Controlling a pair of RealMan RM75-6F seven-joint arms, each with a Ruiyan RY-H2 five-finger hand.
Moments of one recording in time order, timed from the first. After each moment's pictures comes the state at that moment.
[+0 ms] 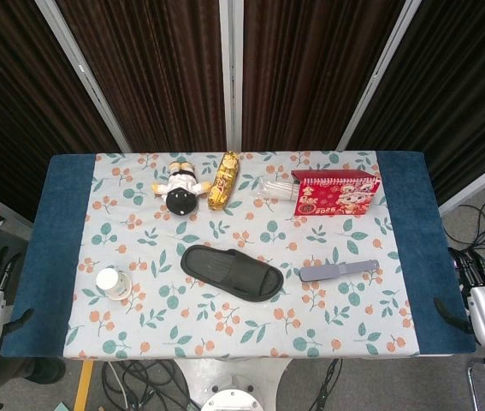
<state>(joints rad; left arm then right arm) -0.01 -1.18 -0.03 -1.61 1.50 1.57 0.18 0.06 -1.10 0.05 -1.55 -1.55 1.52 0.16</state>
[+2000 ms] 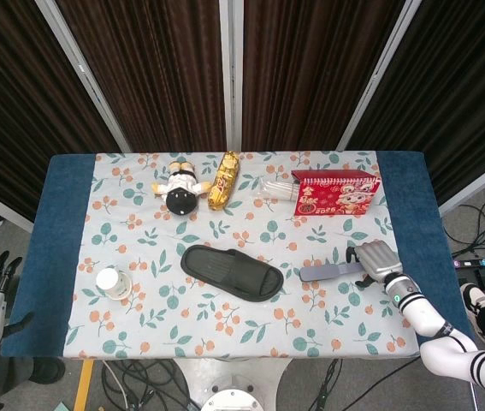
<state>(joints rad) 0.00 -1.21 -0.03 -1.56 1.47 1.54 0.14 0.60 -1.39 0.06 -1.22 -1.30 0.68 -0.04</state>
